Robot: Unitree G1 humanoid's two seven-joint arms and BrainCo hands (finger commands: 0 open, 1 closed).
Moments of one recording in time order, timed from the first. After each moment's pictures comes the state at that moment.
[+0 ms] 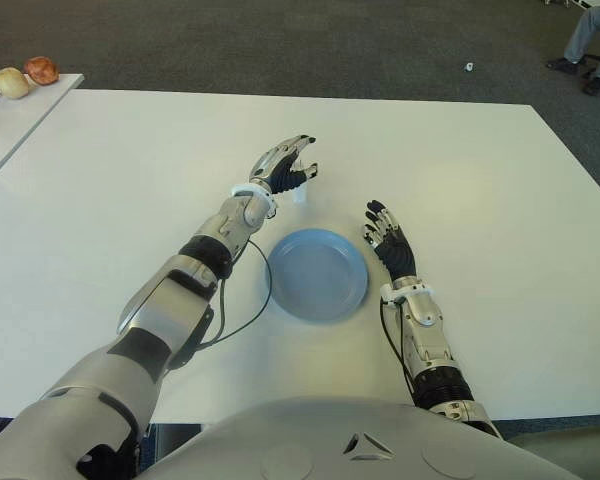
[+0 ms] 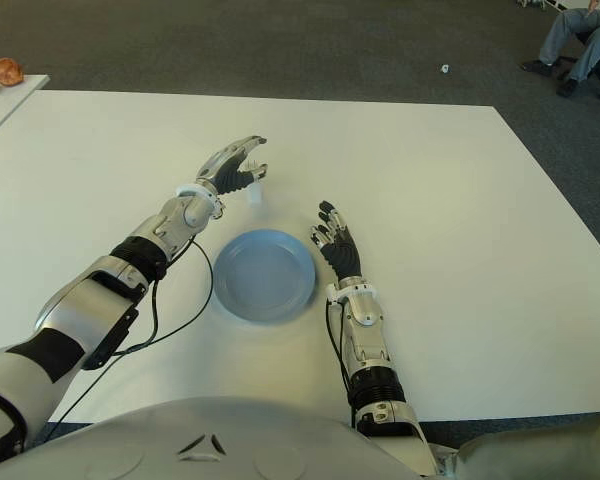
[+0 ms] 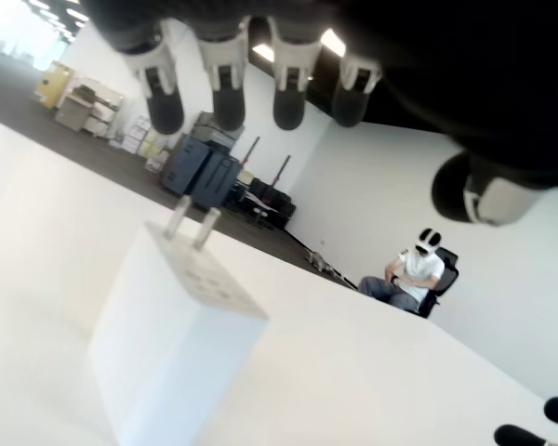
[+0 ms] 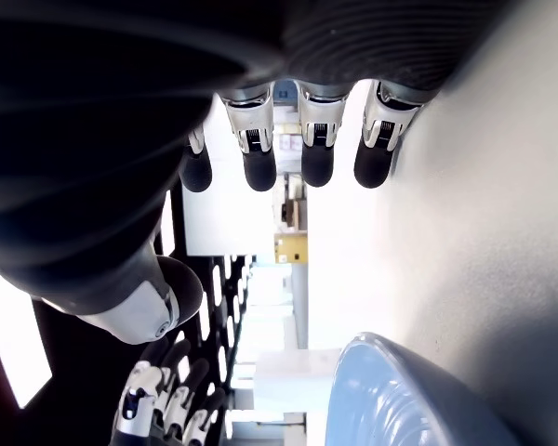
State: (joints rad) left arm -0.73 0.18 -0.46 1.01 0.60 -0.34 0.25; right arm 0.01 -0.05 0.01 0.43 0.04 -0.35 0.12
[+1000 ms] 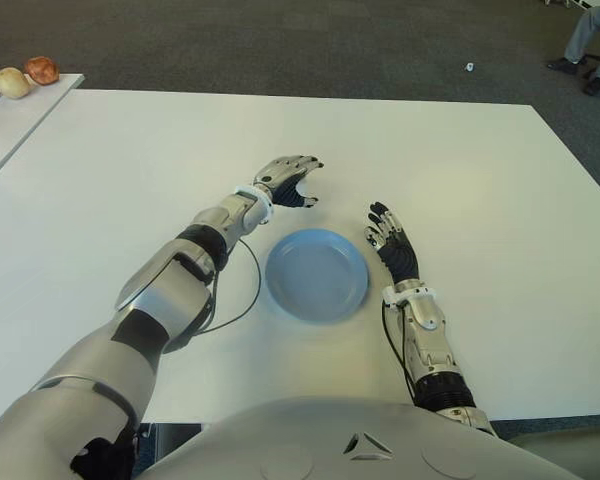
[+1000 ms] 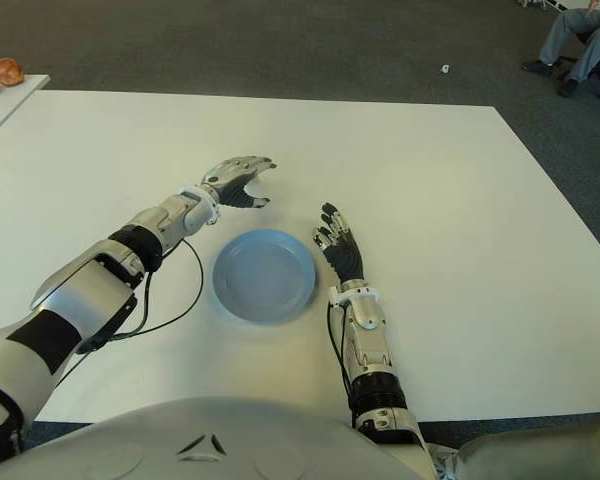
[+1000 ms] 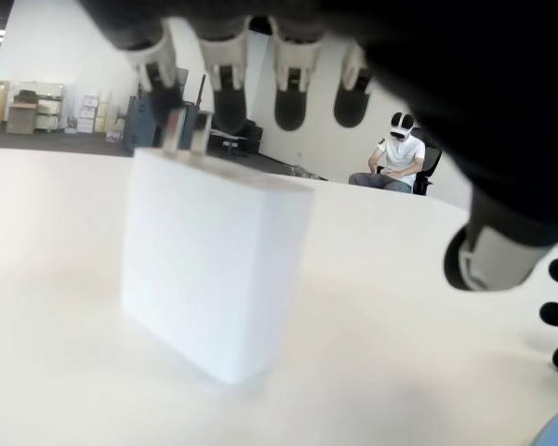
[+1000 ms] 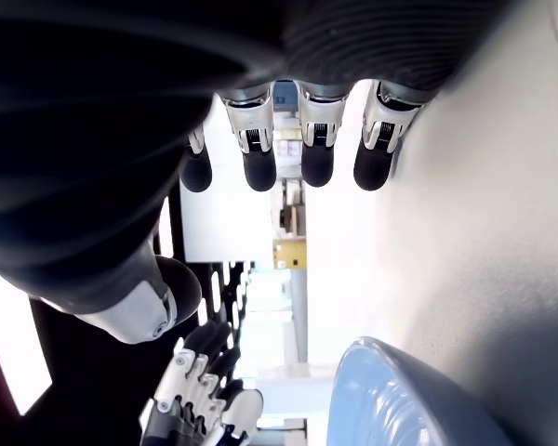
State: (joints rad) left arm -0.82 0.21 -0.61 1.20 0.74 -0.43 0.27; right arm 0.04 -0.04 0.00 0.39 0.04 -0.33 0.12
